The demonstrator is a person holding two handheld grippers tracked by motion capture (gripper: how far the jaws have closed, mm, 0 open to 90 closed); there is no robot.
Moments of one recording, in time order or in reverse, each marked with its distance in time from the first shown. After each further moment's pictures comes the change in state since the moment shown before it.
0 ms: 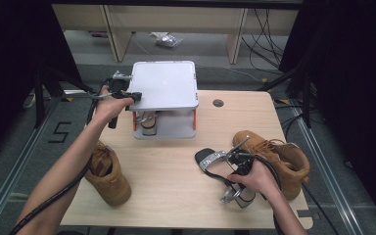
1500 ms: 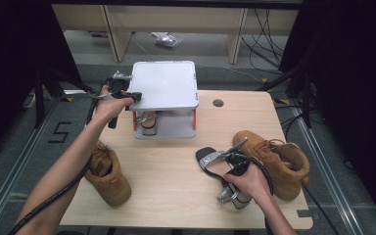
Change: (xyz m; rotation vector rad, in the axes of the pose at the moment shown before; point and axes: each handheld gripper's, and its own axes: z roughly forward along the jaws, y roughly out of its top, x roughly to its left) left arm 0.000 0.000 0.000 0.001 -0.001 0.004; right arm 0.004 0.003 0.014 -0.004 -0.028 0.123
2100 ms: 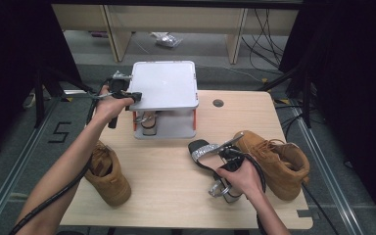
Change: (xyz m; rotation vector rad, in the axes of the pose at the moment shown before) left arm 0.000 -0.001 0.000 -0.004 -0.001 -0.005; right arm 0.022 0.018 -0.011 -0.061 0.035 0.076
